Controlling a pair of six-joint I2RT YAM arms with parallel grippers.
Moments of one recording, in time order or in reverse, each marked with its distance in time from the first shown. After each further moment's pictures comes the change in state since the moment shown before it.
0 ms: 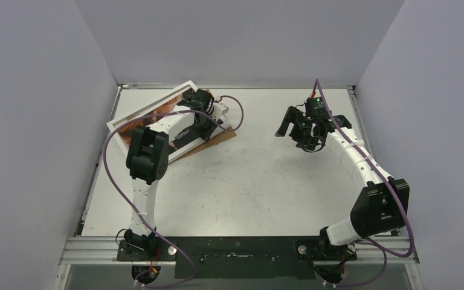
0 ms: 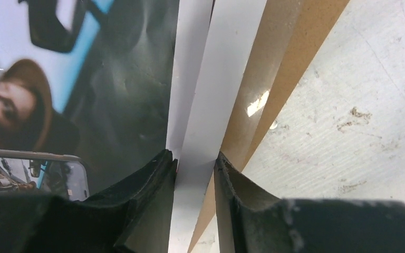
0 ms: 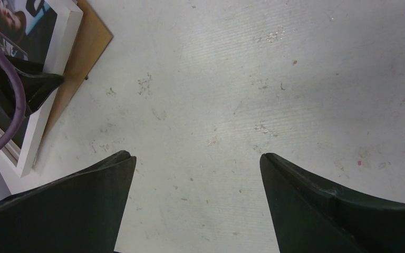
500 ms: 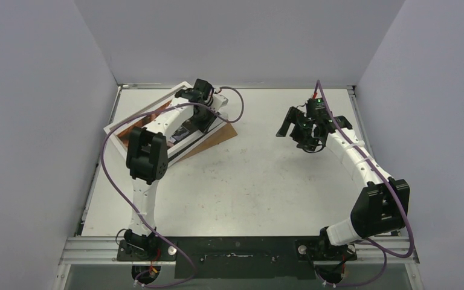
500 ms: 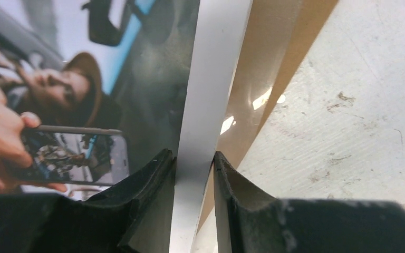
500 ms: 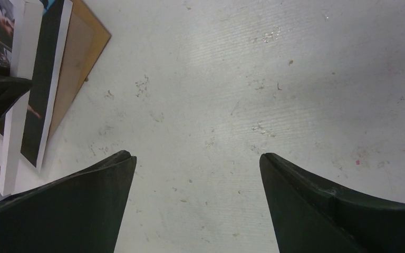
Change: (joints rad) left arm 0.000 0.001 0.170 -0.194 -0.024 0.010; right arm -0.006 -0.005 -0.016 0.006 0.009 0.005
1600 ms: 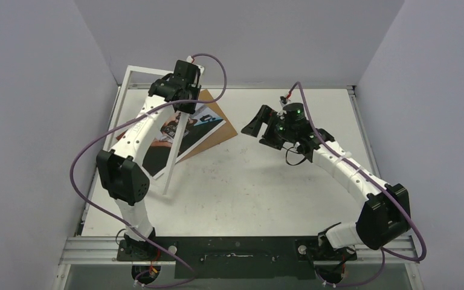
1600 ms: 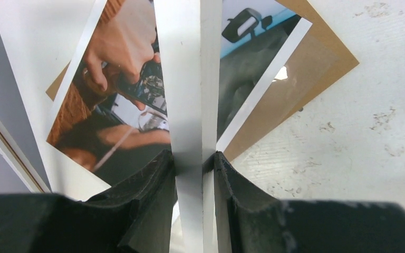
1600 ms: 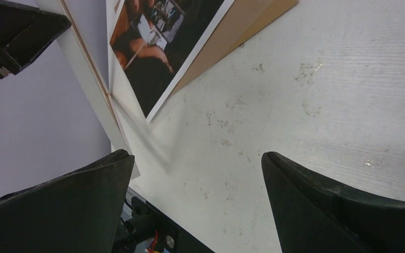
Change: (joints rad) left arm -0.002 -0.318 0.035 -0.067 -0.324 -0.319; right arm 0.230 -0.073 -0.116 0.394 -0.170 0.214
